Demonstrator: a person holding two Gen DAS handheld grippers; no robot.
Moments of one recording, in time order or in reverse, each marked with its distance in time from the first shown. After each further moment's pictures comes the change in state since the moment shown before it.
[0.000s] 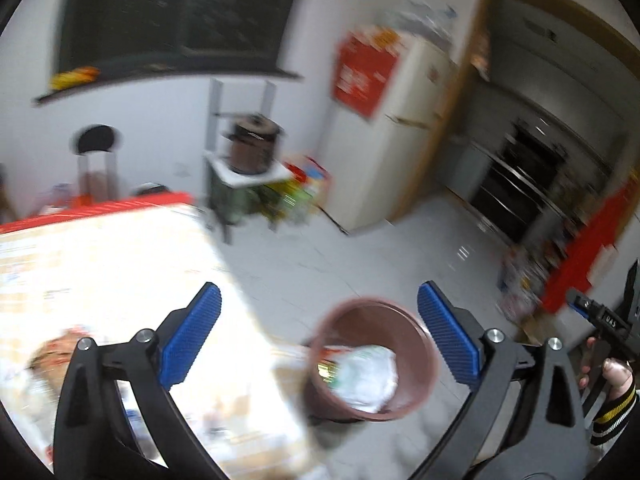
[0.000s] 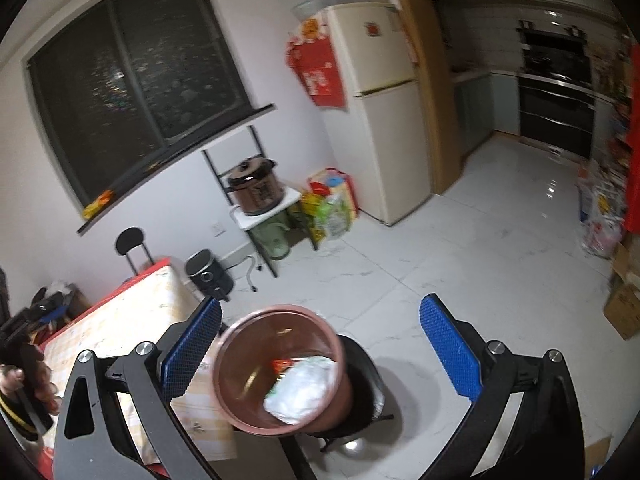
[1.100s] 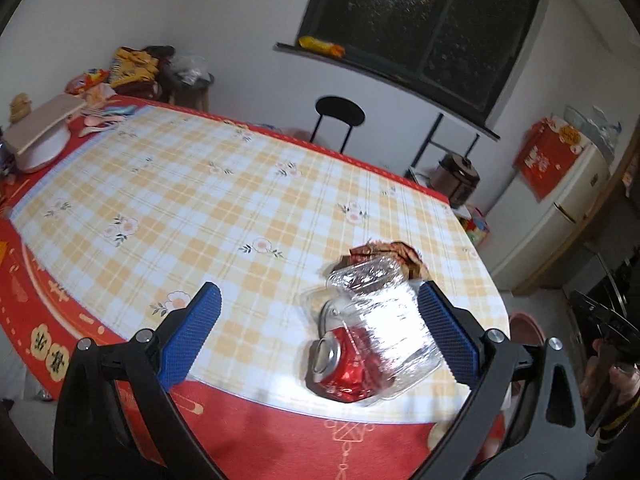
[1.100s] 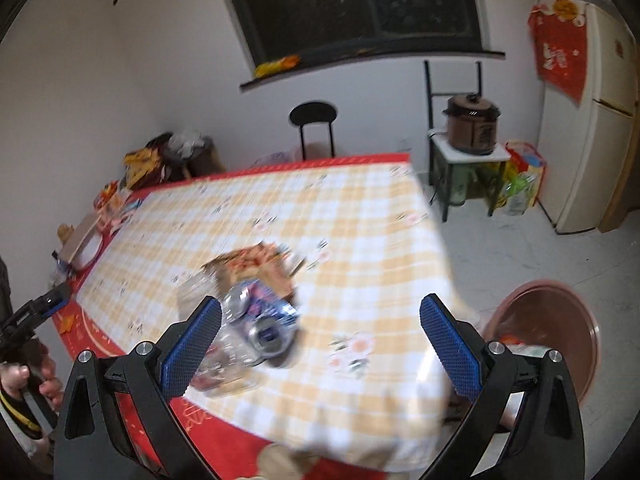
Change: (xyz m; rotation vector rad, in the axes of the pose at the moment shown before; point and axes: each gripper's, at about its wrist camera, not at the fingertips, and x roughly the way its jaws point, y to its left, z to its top) left arm -0.240 0.286 -0.157 -0.425 -0.041 0.432; right arm 0.064 0.400 -0.138 -0.443 0.327 0.421
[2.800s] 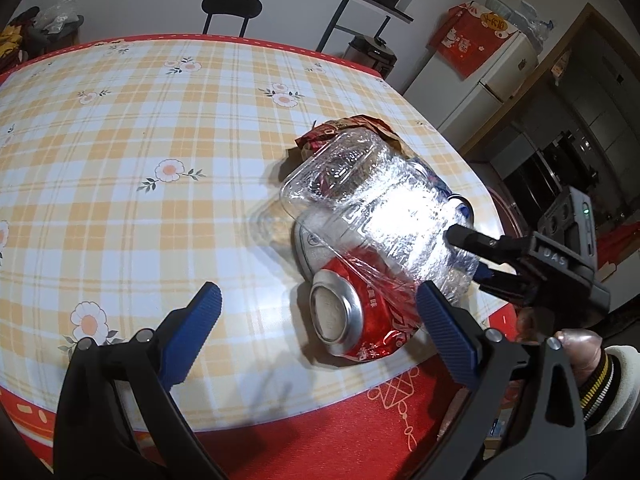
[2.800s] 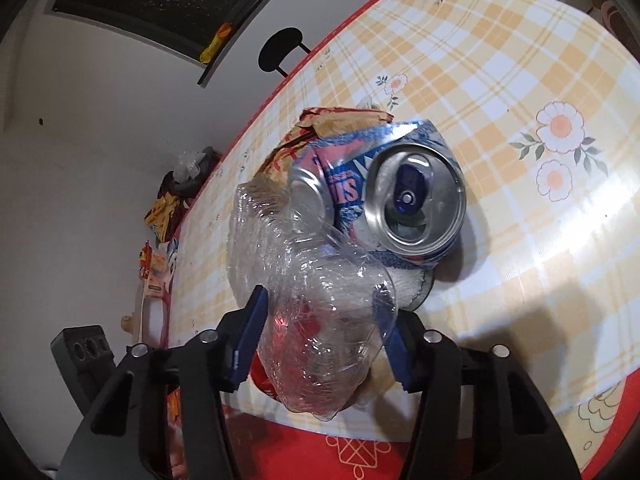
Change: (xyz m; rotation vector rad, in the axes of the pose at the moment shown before) left arm 0.135 0.030 -0.027 0.250 0.379 -0.341; right arm 0.144 0.062 -0.097 0.603 0.112 0.257
